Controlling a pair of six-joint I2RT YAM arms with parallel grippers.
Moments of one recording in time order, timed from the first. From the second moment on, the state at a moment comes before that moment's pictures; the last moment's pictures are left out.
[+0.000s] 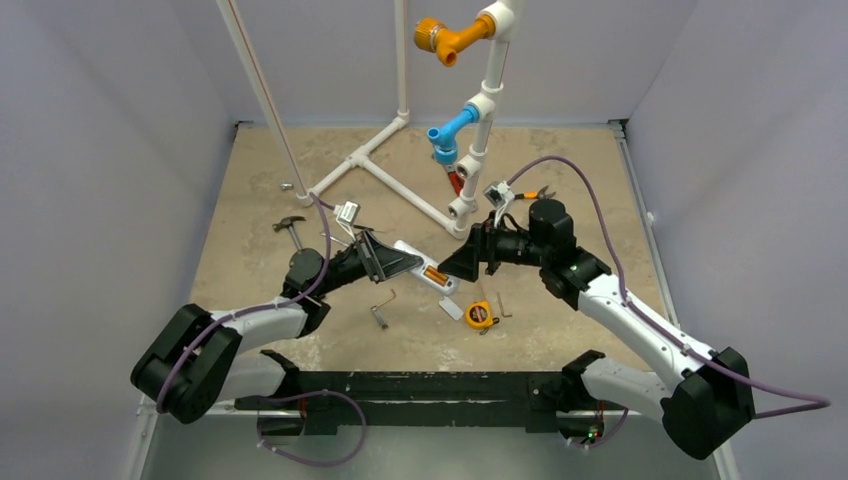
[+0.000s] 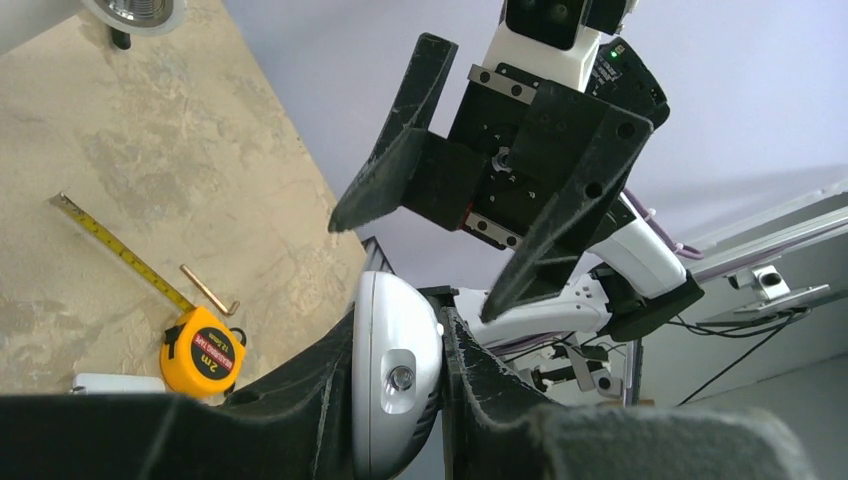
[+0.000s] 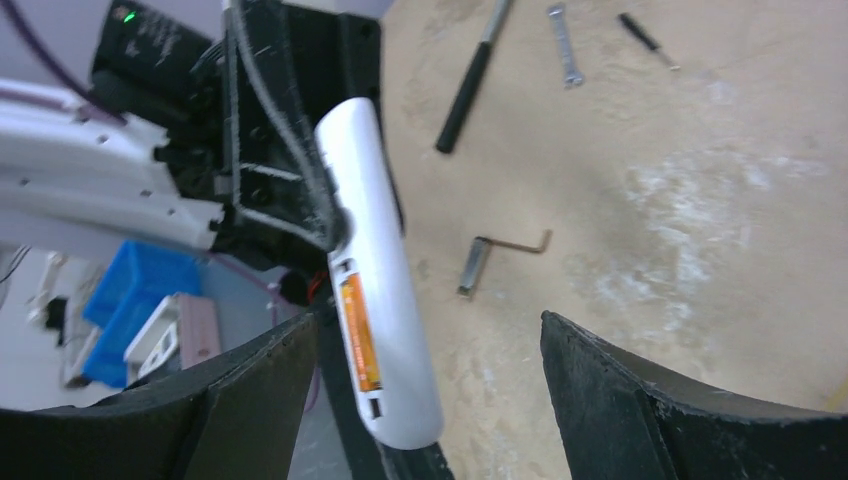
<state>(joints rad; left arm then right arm) -0.54 1.23 0.29 1.14 0.60 -1.25 0.53 1.04 0.74 -0.04 -0.62 0.50</state>
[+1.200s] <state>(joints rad) -0.54 1.24 0.31 1.09 0.60 -1.24 0.53 1.19 0.75 0.08 -0.84 0.55</state>
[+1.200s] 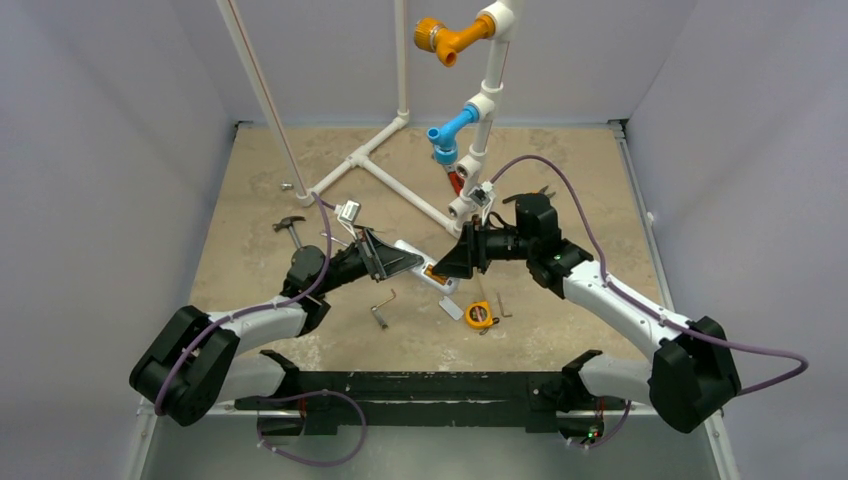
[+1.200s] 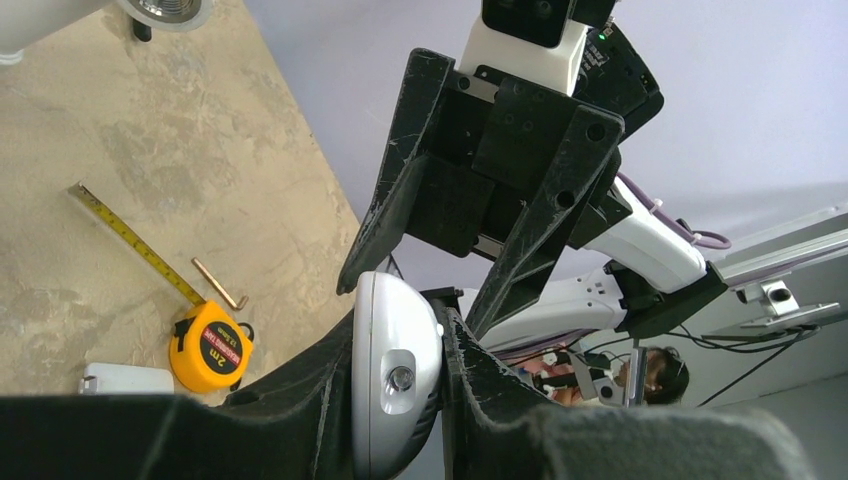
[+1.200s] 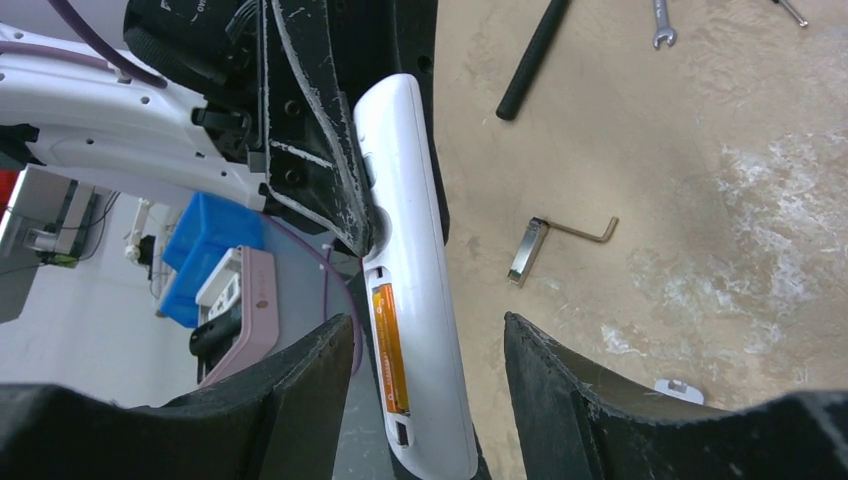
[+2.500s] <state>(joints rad) -0.54 1.23 0.31 1.03 0.59 -1.21 0.57 1.27 0.80 0.01 -0.83 0.50</state>
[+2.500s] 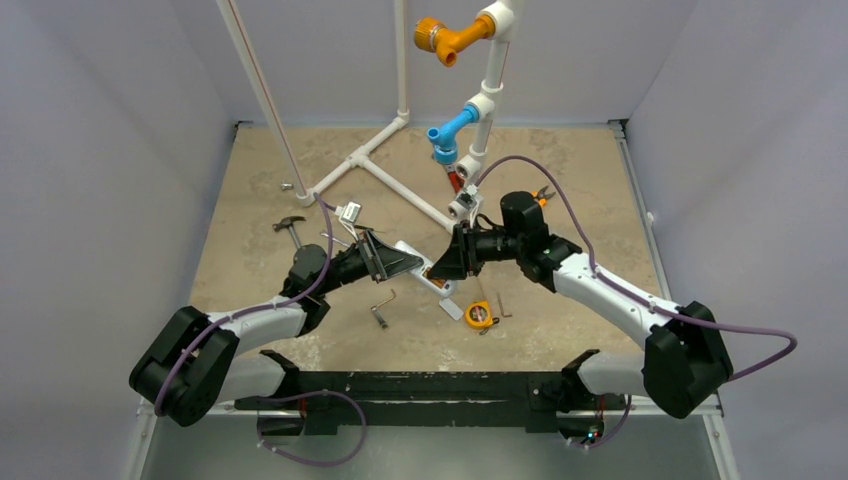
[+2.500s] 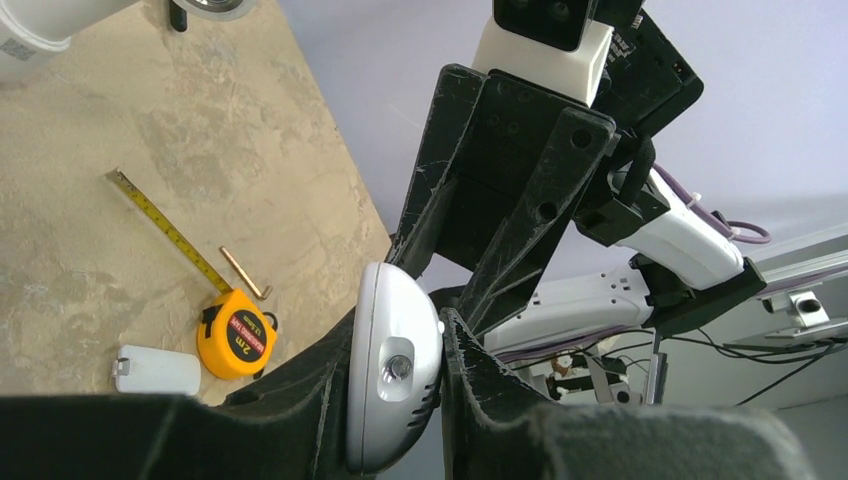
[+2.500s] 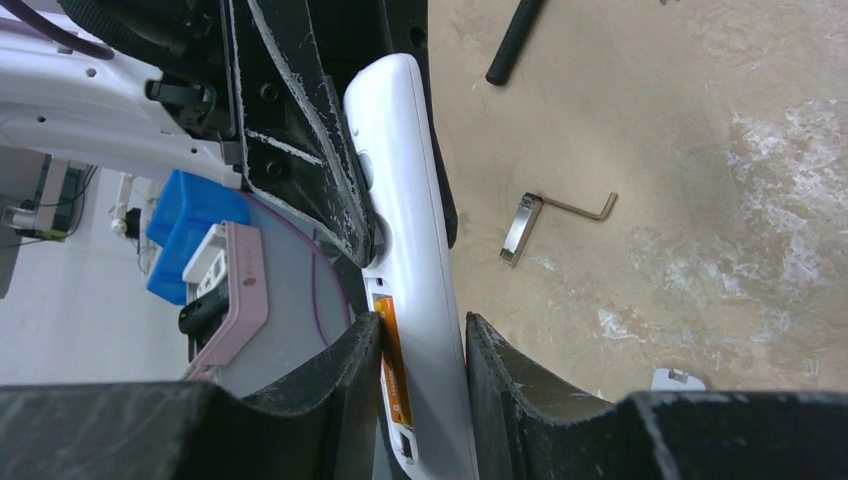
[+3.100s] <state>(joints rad) -0.54 1.23 0.31 1.01 0.58 -1.20 0.63 1.27 0.85 -0.11 -0.69 0.41</state>
